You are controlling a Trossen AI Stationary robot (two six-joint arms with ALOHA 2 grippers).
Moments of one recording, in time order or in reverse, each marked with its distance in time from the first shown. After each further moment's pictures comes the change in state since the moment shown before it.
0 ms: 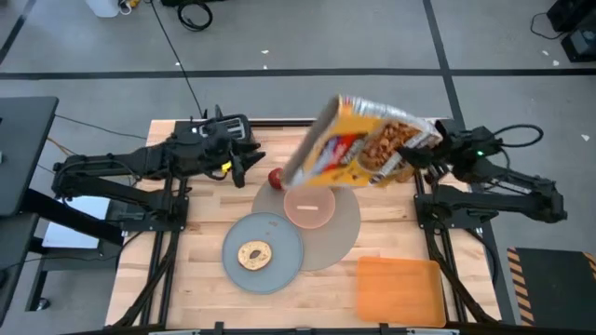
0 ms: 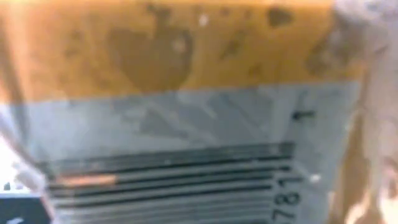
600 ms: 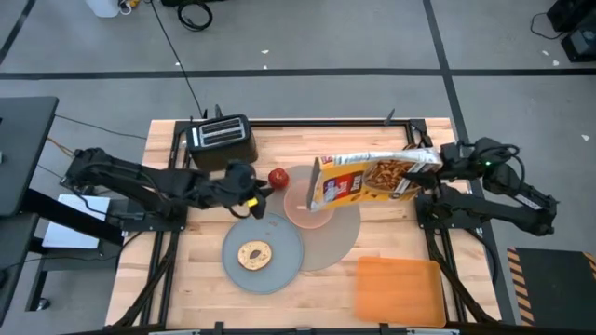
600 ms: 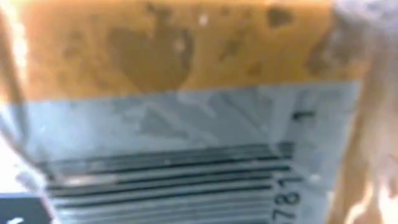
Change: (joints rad) left arm -0.265 0.204 0.000 -0.205 -0.237 -0.396; right arm 0.006 -0.364 -0.001 -0.850 0.032 -0.301
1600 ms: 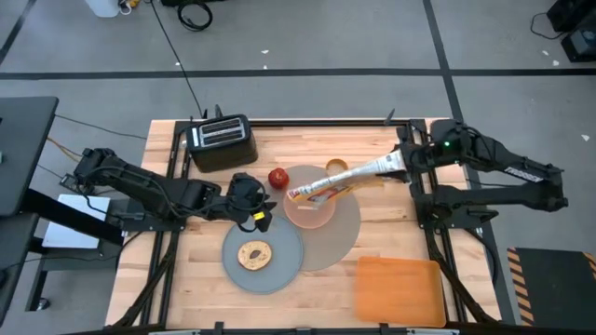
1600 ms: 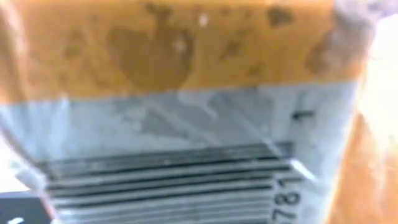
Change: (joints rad) left arm -0.074 0.095 0.000 -0.035 -0.001 -0.097; right arm 0.088 0.496 0.328 -0.307 0.093 -0.536
